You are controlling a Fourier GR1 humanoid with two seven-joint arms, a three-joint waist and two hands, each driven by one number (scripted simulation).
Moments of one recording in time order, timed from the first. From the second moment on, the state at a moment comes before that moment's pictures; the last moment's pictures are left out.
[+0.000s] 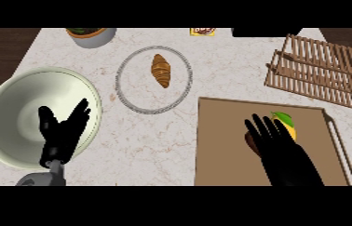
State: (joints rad) left arm -0.04 0.25 -0.01 -1.35 0.20 0.07 0.26; right arm -0.01 -0.56 0.61 -2.02 1.02 0.30 0.66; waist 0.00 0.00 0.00
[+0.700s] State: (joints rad) left arm -0.05 0.24 0.04 -1.35 0.19 0.02 0.29; right arm 0.04 -0.45 0.56 -1.82 1.21 0.17 0.54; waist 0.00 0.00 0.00
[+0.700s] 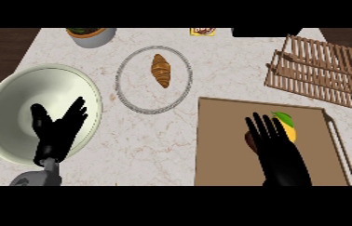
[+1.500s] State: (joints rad) left arm -0.05 0.20 0.07 -1.35 0.14 0.01 0.27; right arm -0.01 -0.36 0.43 -1.64 1.29 0.05 0.36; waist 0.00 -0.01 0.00
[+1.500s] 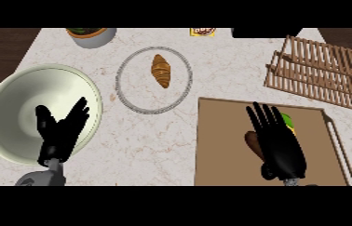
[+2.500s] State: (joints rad) left arm -0.05 0.19 0.09 -1.36 0.14 -0.01 0.28; right arm -0.02 -0.36 0.43 -1.55 1.28 0.07 0.12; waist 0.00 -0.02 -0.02
